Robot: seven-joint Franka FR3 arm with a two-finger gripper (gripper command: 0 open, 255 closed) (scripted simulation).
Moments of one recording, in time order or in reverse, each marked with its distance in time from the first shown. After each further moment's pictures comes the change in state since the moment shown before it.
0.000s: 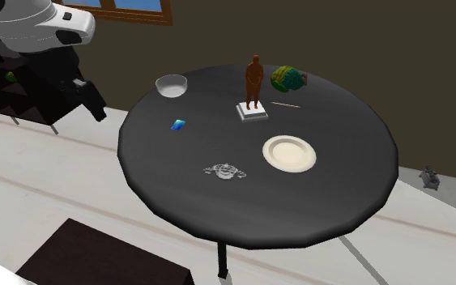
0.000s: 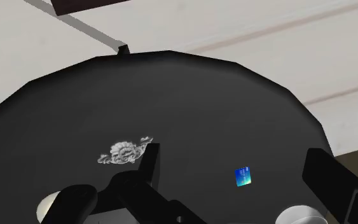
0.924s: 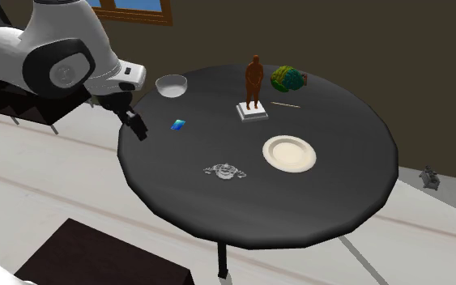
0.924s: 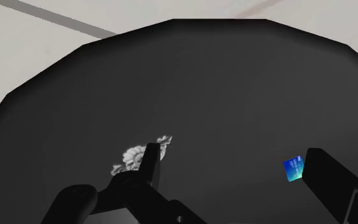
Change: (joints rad) arm -0.057 0.256 0.061 -0.155 -0.013 0.416 0.159
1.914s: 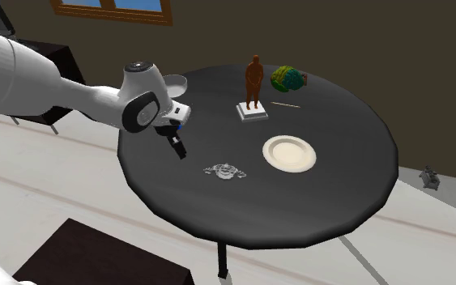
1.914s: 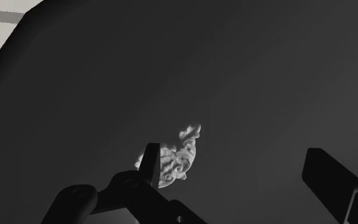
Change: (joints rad) arm -0.079 0.533 0.026 0.090 -0.095 0.440 0.241
